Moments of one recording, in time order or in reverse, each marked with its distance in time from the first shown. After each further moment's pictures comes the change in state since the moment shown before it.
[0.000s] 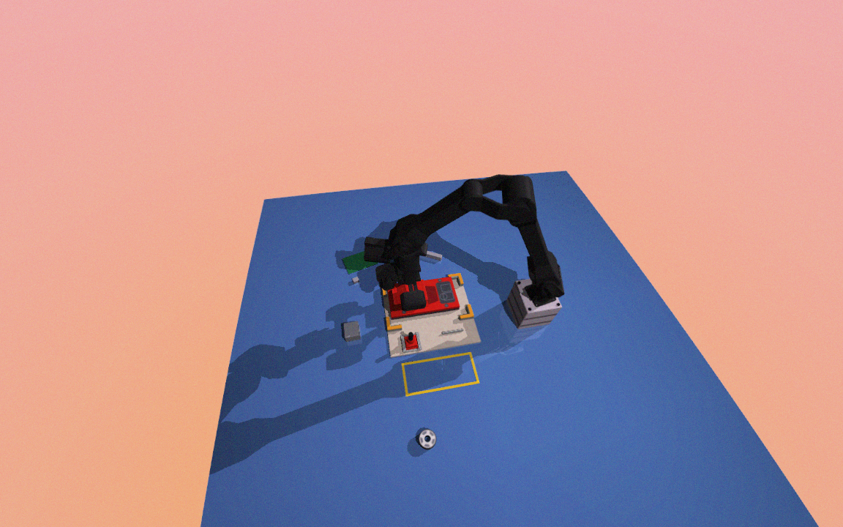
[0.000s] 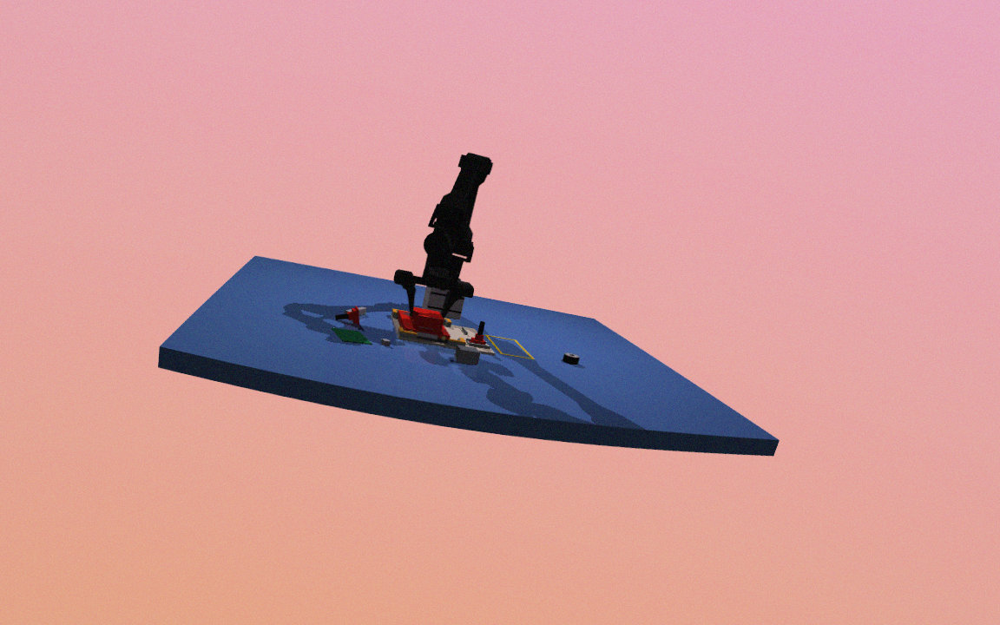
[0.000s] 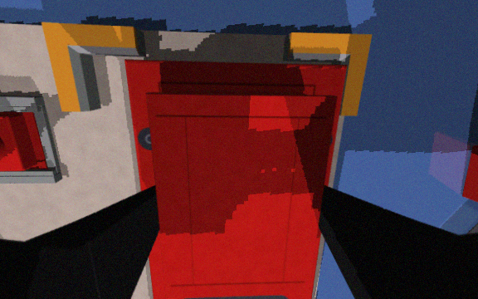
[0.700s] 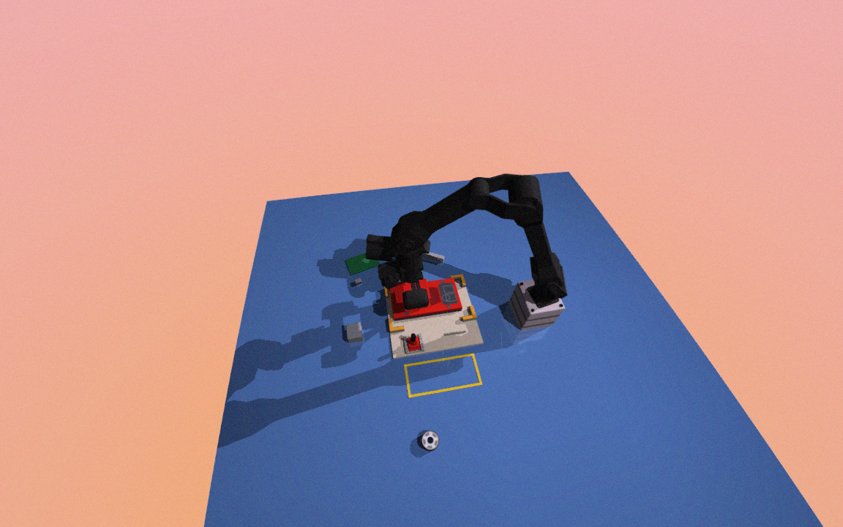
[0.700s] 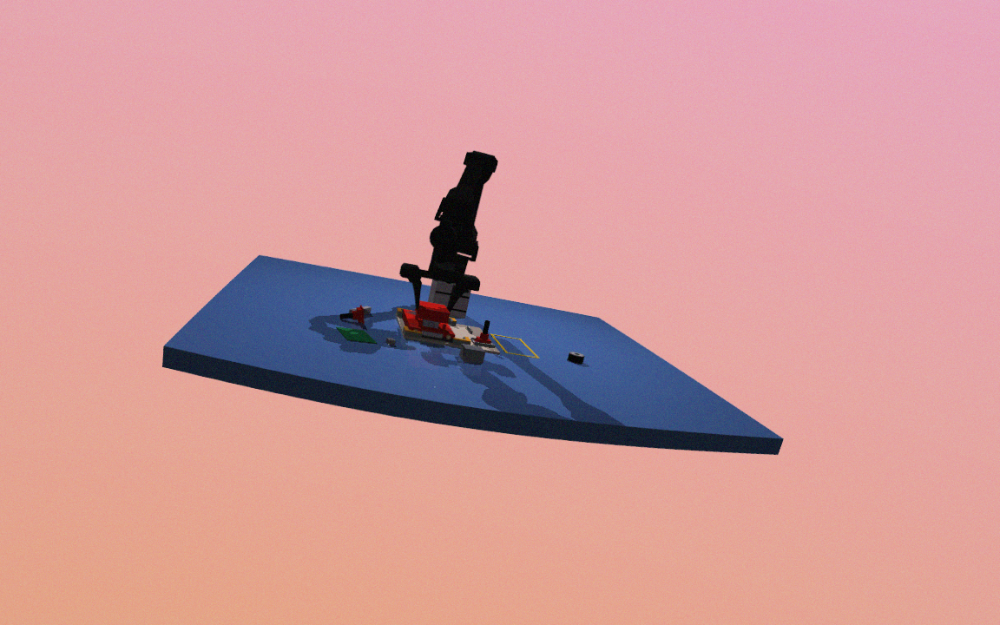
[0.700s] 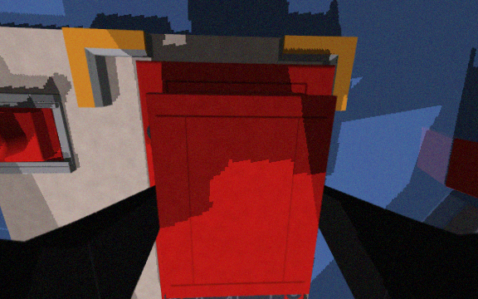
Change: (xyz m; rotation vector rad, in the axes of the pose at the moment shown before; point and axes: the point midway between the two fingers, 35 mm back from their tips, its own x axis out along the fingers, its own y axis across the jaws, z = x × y) arm -0.013 0.000 0.000 0.003 0.002 0.001
